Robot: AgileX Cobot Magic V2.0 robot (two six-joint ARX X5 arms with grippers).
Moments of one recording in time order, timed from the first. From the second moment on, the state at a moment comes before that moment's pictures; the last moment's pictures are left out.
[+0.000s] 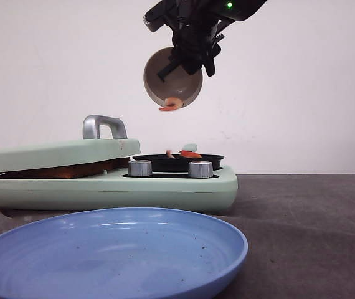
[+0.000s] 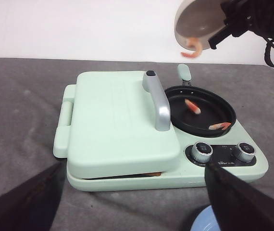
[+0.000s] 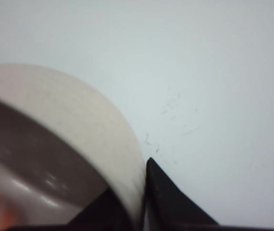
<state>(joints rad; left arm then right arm) -0.29 0.29 0.58 -0.52 0.03 -0.14 0.60 2.02 1.64 0.34 0.61 -0.58</state>
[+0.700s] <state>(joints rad) -0.29 0.29 0.58 -0.52 0.03 -0.14 0.61 2.02 1.64 0.14 0.64 -0.53</state>
